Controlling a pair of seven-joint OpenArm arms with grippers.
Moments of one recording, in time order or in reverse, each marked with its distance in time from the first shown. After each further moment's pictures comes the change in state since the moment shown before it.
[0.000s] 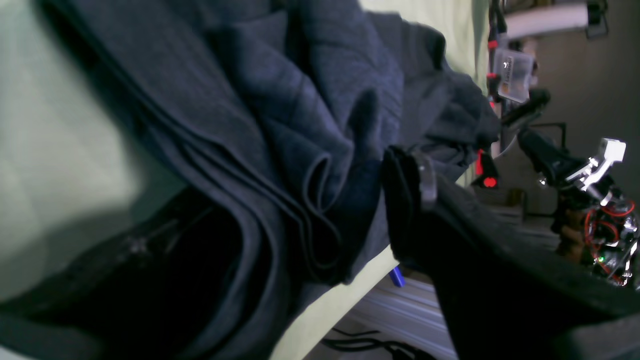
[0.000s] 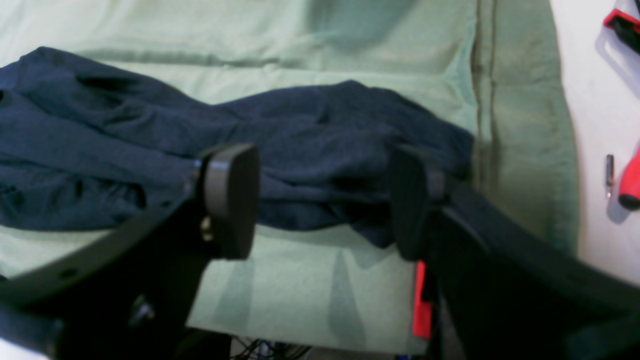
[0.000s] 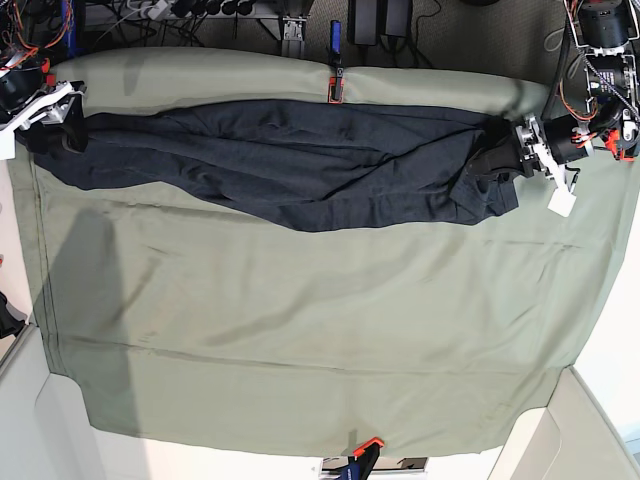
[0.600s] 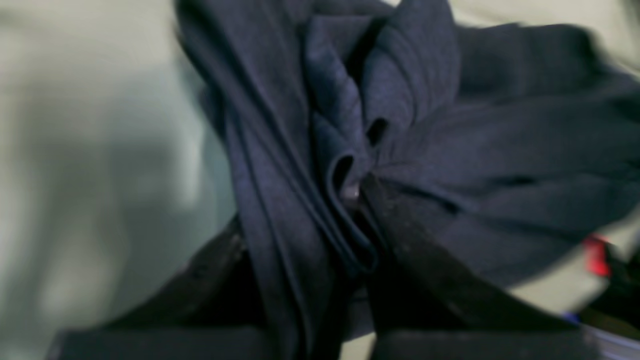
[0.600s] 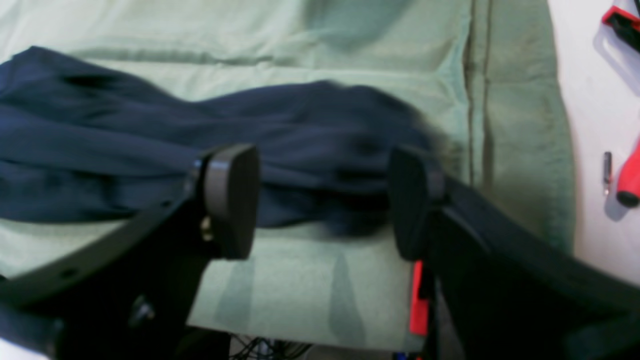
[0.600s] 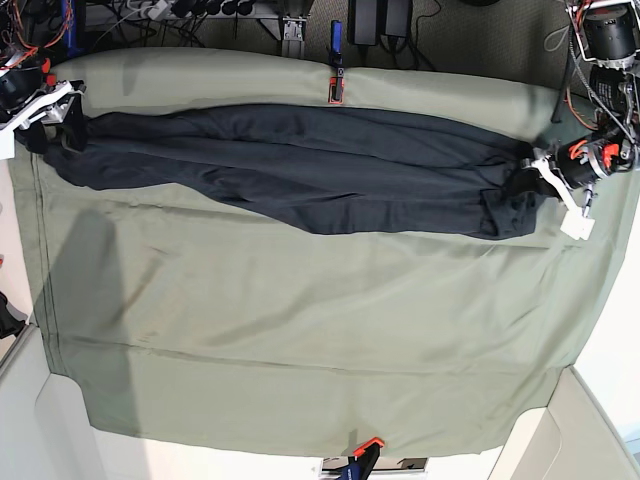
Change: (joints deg) left arm -3.8 -3.0 -2.1 3.6 32.2 -0.3 -22.1; right arm 0.0 0.0 0.0 0.0 0.0 0.0 0.0
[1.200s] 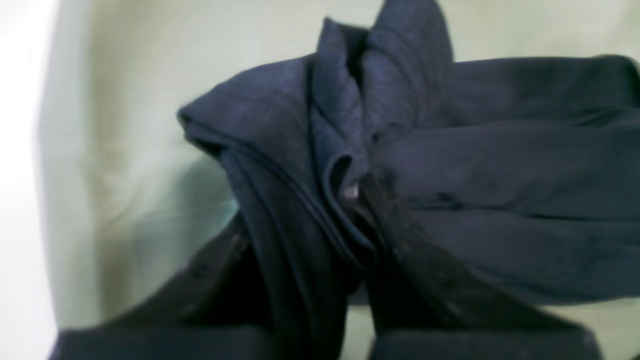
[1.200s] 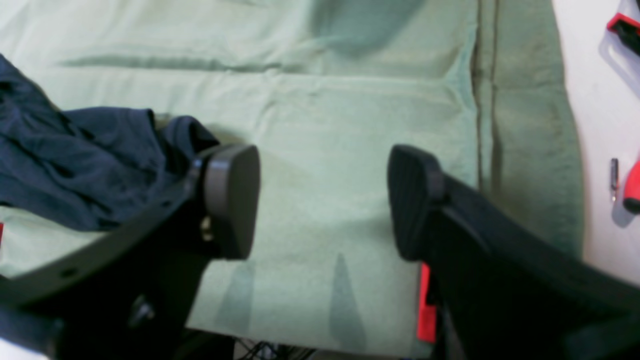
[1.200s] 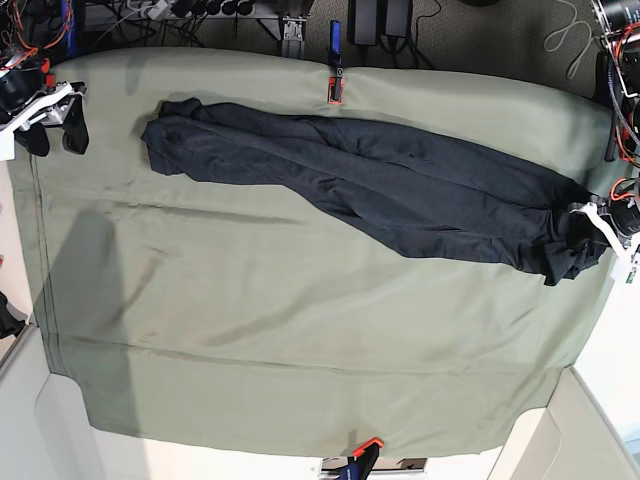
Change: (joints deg) left arm -3.0 -5.0 -0.4 7.8 12.7 0.9 -5.9; right arm 0.0 0.0 0.0 0.0 0.9 0.0 0.3
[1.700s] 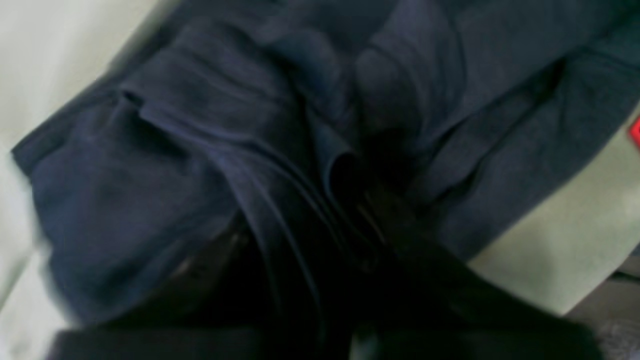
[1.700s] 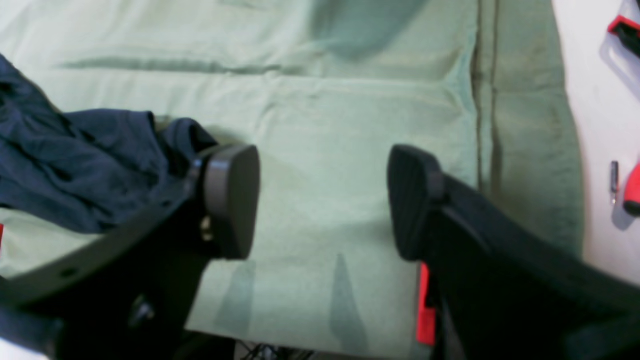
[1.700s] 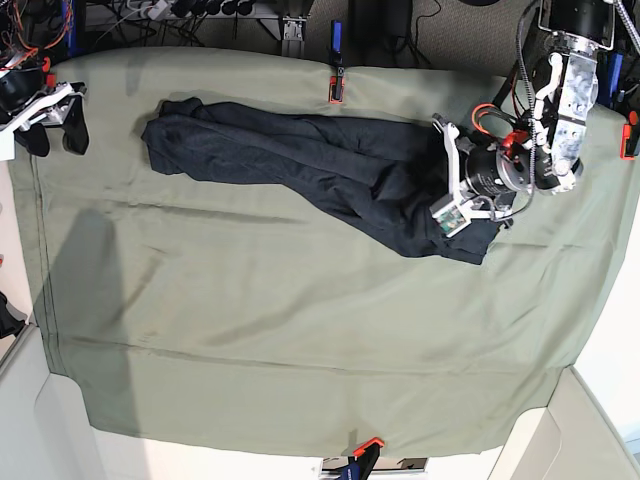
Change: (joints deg) left arm 7.2 8.5 29.2 22.7 17.0 -0.4 -2.3; right arm 0.0 0.0 0.0 0.0 0.3 0.0 0.0
